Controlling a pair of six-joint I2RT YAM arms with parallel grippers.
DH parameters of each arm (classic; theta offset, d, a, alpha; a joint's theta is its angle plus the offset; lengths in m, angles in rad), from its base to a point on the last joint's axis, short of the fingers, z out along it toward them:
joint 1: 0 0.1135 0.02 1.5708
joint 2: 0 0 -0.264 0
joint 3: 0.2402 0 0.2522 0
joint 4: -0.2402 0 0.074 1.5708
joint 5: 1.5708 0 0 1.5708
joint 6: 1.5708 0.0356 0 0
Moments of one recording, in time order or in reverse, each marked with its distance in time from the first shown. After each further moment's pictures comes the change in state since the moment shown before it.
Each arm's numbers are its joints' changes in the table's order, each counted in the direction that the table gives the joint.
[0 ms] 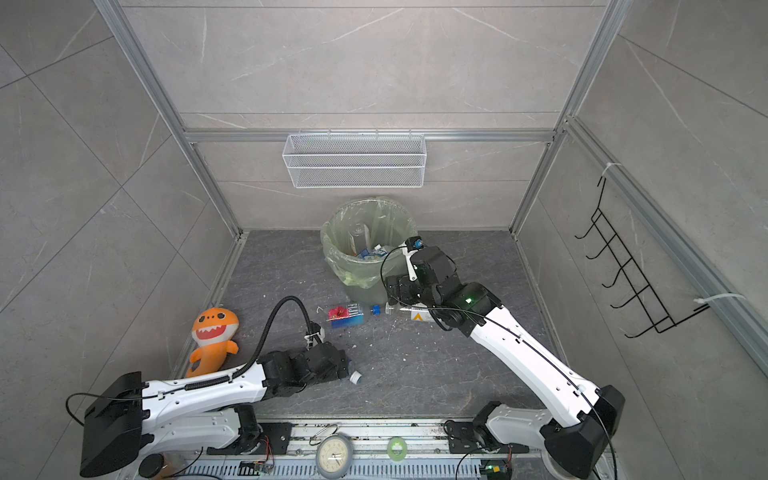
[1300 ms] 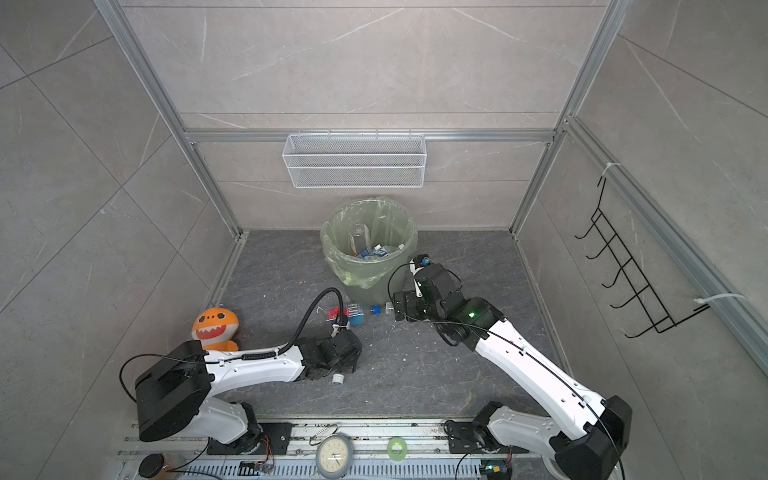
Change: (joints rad) left arm 0.035 -0.301 0.135 0.089 -0.017 0.316; right arm 0.000 0.086 -0.168 -0.008 0.003 0.071
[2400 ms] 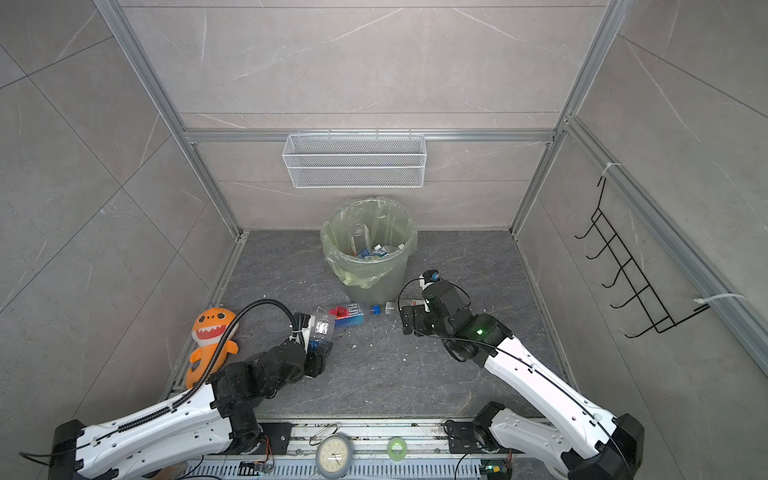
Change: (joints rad) left arm 0.006 0.755 -0.200 -0.051 -0.107 0.238; right arm 0.000 0.113 -0.155 0.009 0.007 0.052
